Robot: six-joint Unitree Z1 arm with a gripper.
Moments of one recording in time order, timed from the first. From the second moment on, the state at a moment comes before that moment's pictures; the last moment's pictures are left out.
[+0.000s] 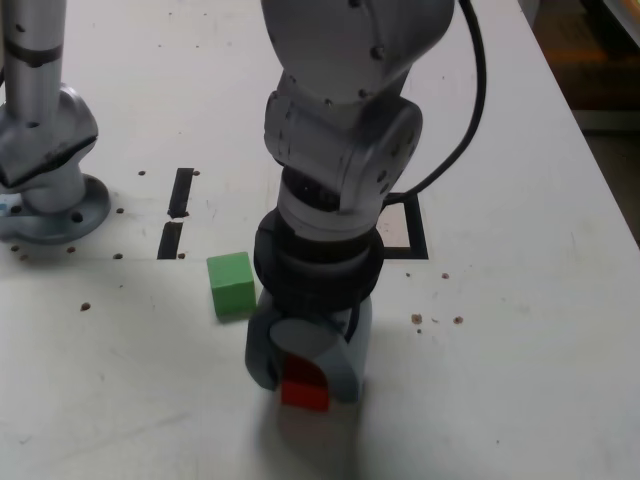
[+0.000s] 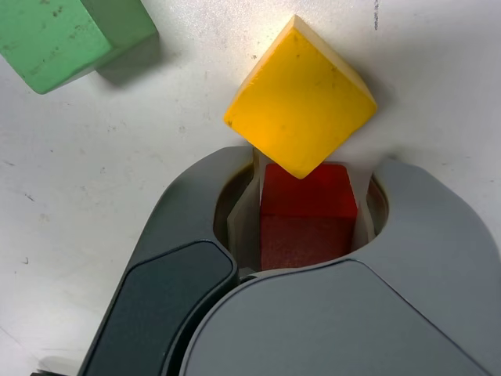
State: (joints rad) arm -0.65 2.05 -1.48 1.11 -0.06 -0.44
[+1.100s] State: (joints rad) arm -0.25 1.92 -1.56 1.35 0.15 -0.24
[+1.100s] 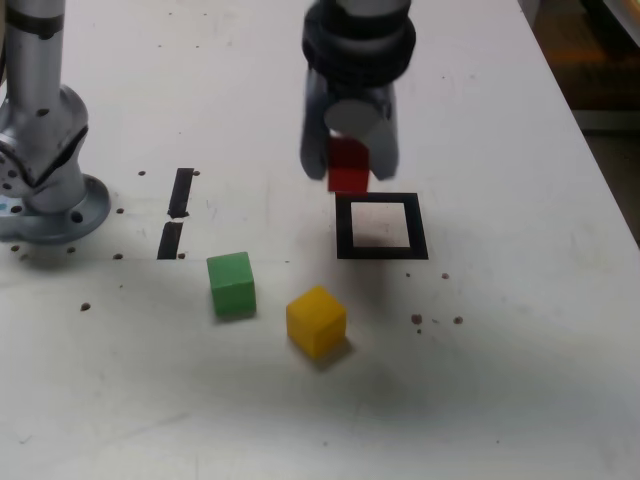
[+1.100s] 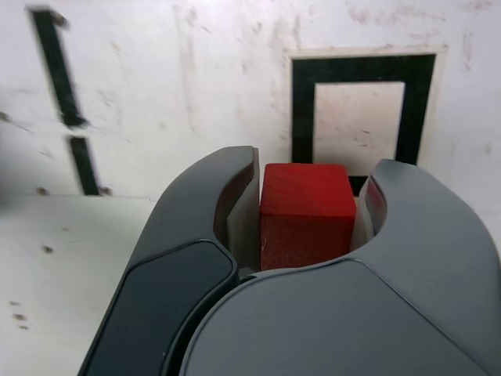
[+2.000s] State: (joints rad) arm -0.17 2.01 -1.43 1.09 0.12 -0.30
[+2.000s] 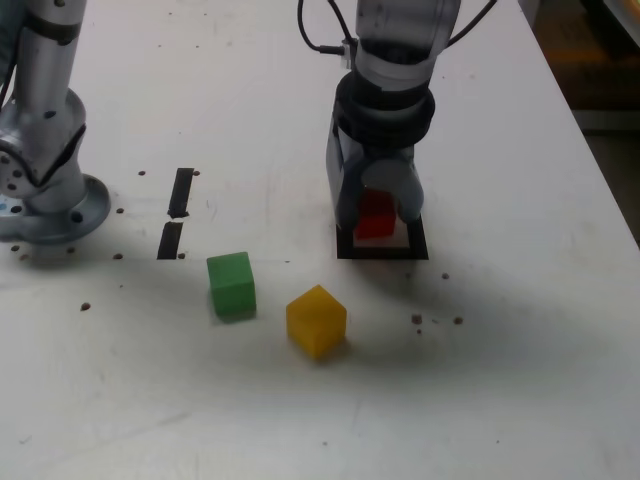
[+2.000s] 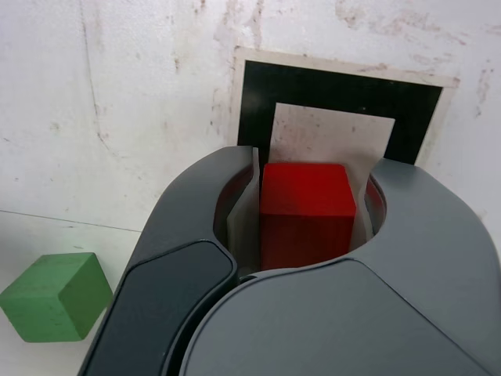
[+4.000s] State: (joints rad) arm -0.60 1.92 -1.58 1.35 -0.14 -0.96
